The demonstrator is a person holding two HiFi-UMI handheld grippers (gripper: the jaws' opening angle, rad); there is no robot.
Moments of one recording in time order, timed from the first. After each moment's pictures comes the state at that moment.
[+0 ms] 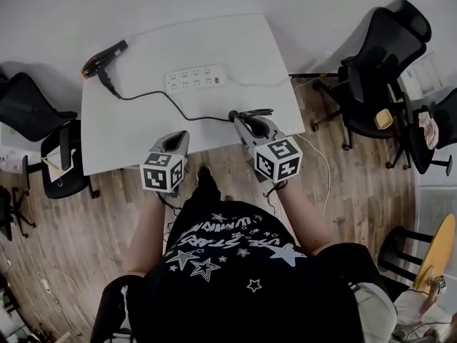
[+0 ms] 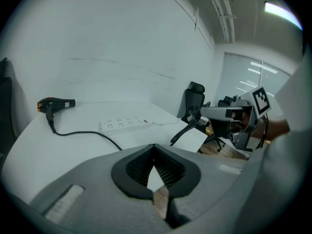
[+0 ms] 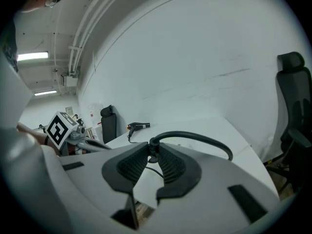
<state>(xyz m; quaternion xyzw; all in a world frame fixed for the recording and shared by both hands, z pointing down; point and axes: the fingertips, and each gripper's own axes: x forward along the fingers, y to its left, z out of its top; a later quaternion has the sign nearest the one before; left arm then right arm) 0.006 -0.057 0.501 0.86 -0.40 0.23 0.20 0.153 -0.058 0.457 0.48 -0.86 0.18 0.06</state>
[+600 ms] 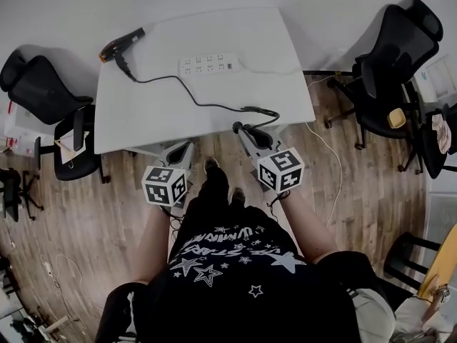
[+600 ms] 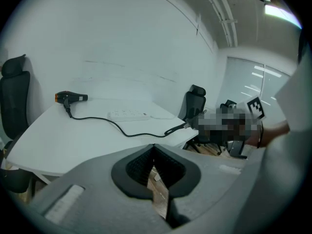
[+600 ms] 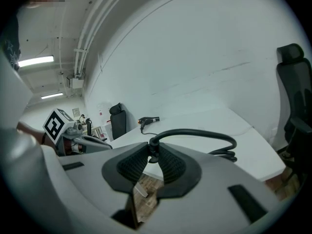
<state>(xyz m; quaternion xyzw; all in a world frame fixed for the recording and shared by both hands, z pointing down) -0.019 0.037 0.501 0.85 -0.44 0.20 0.21 0.129 0.022 0.479 0.45 -0.87 0.20 0.06</state>
